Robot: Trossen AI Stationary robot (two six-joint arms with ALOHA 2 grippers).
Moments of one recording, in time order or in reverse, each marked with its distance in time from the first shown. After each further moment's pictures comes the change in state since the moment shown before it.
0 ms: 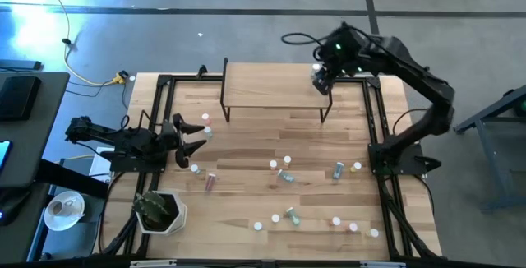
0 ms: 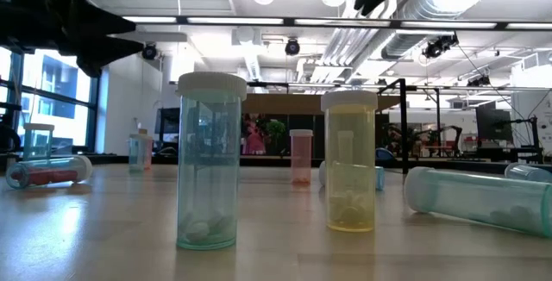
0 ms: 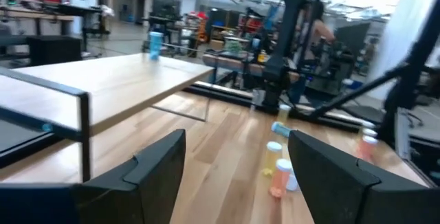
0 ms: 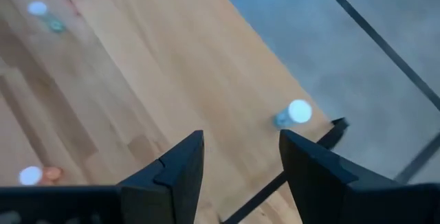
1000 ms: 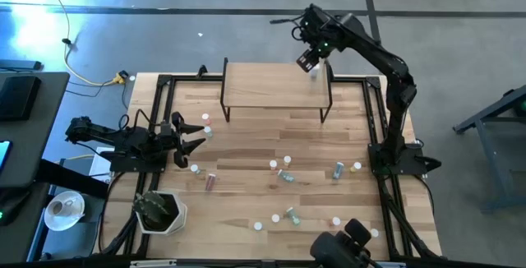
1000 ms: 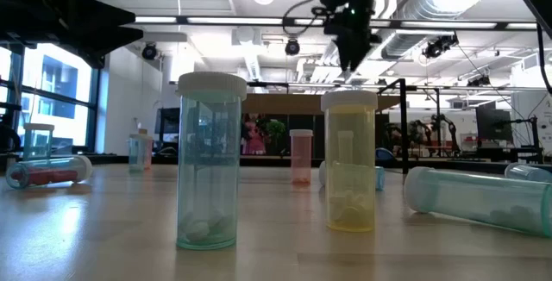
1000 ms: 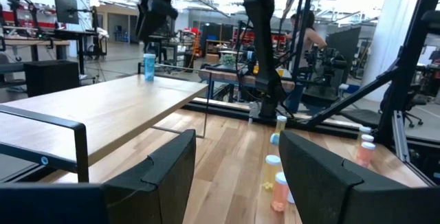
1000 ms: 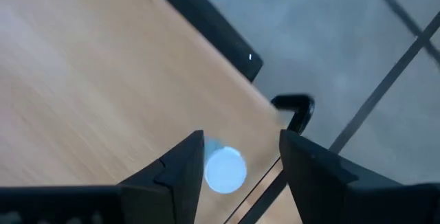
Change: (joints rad) left arm 0.002 -0.004 -0.001 0.067 0.015 0.093; right arm -0.250 0.434 0.269 -0.075 0.027 -0.066
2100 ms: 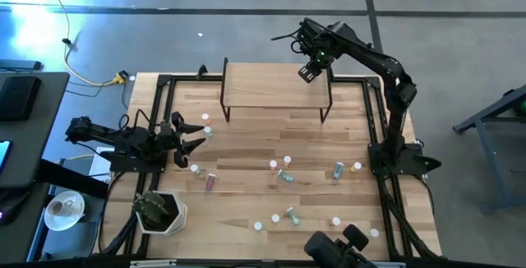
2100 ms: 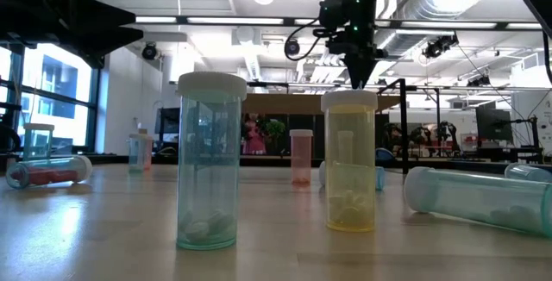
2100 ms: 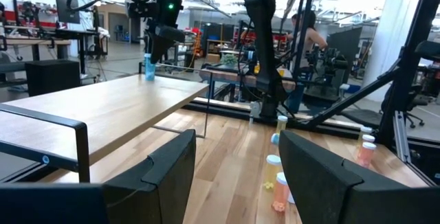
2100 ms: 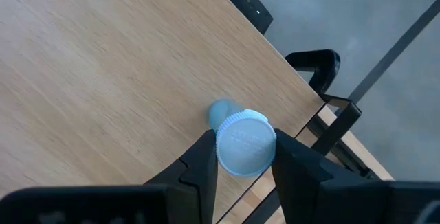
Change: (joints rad) left arm 0.000 0.000 0.000 -0.001 0.000 -0.002; right arm -0.001 0.002 -0.176 -0.013 -0.016 0.038
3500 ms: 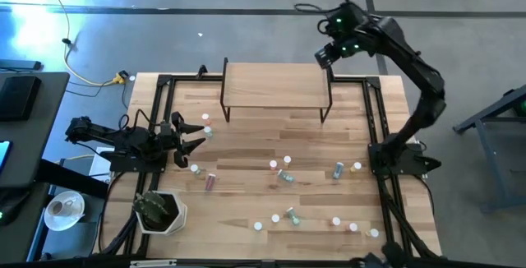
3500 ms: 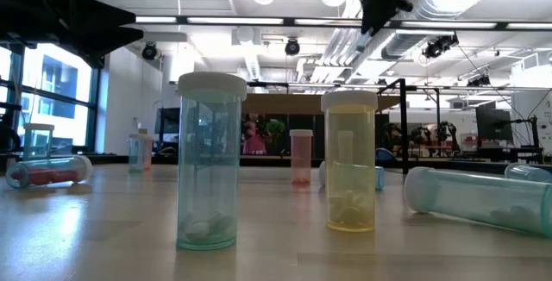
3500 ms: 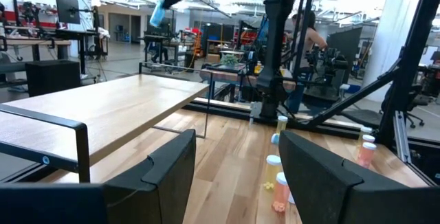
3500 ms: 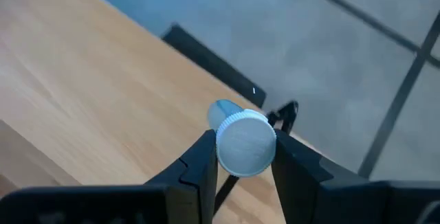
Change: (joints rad) left arm 0.000 0.000 0.000 0.000 -0.001 0.001; right arm -0.003 -0.295 0.014 0.060 -0.008 0.081
